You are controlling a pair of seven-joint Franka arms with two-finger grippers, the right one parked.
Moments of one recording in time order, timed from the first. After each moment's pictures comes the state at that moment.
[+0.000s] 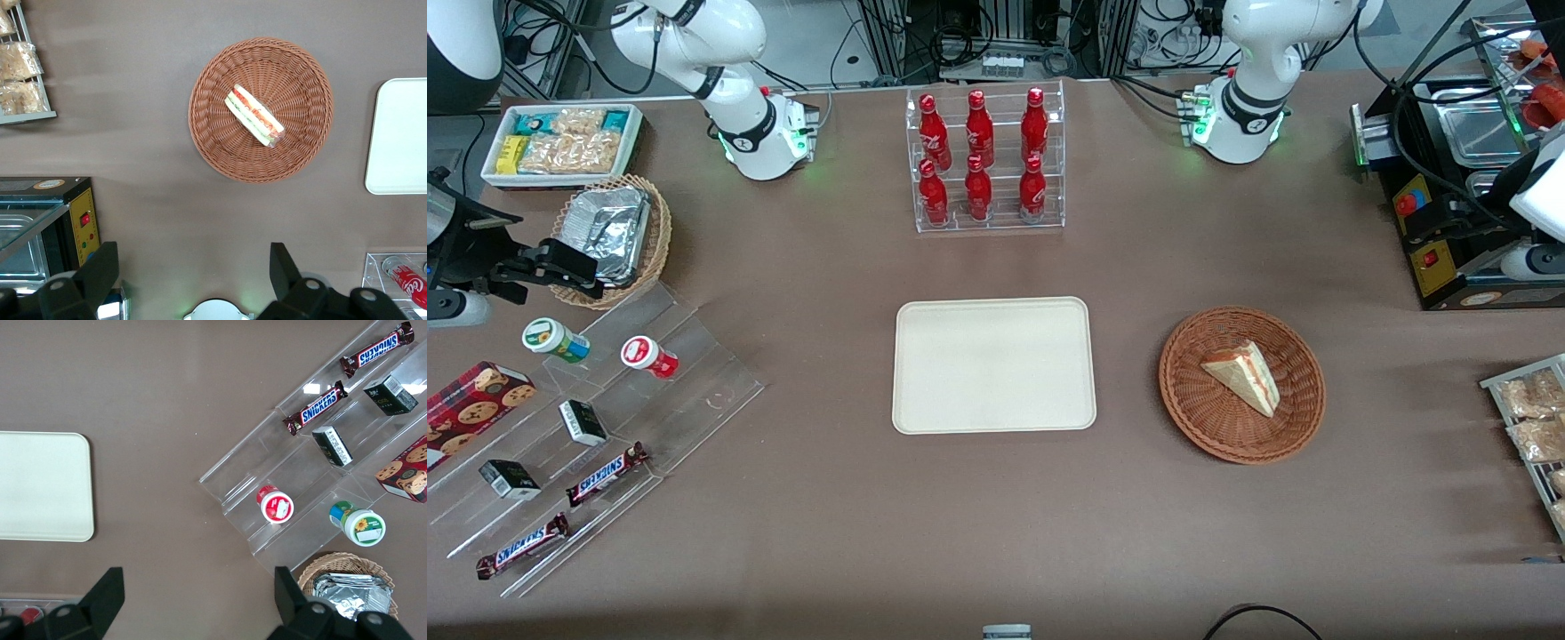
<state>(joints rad) 0.08 0.02 -0.09 -1.52 0.03 1.43 -0.01</state>
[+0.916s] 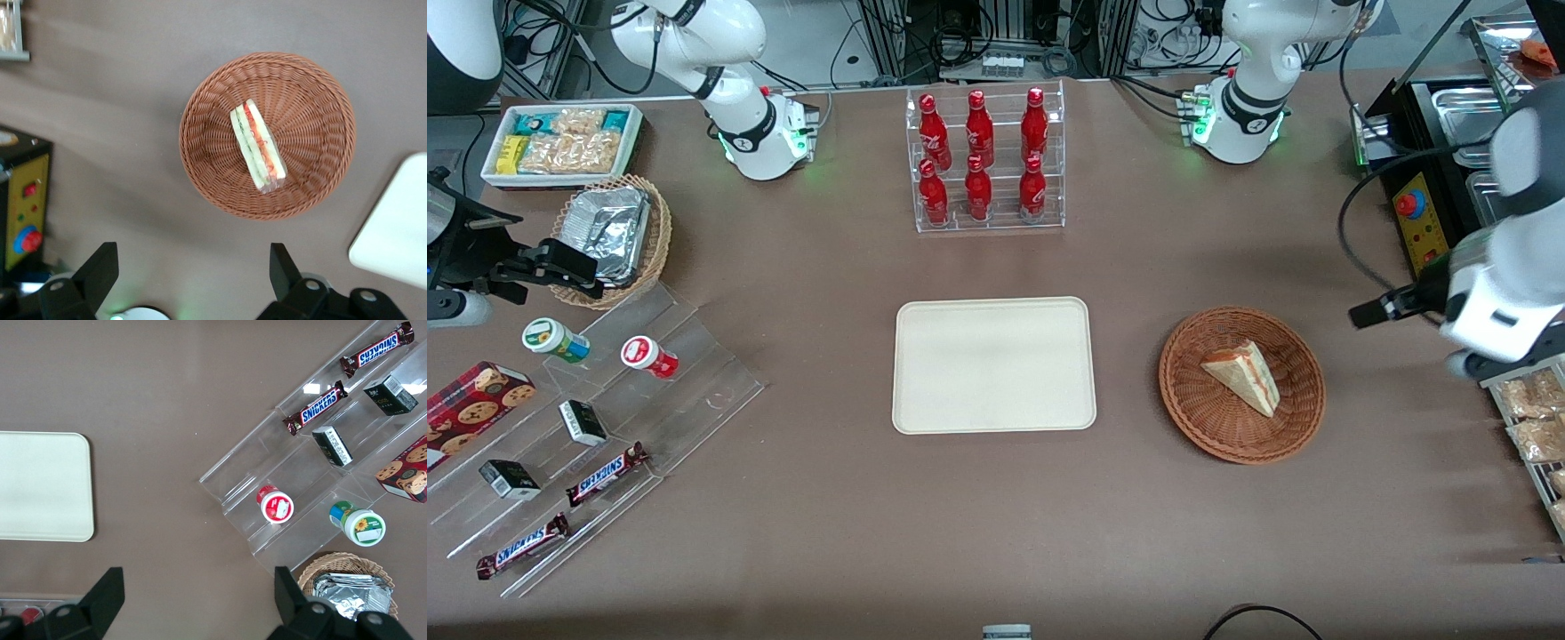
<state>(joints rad) 0.03 0.22 -0.10 -1.52 0.04 1.54 -0.46</state>
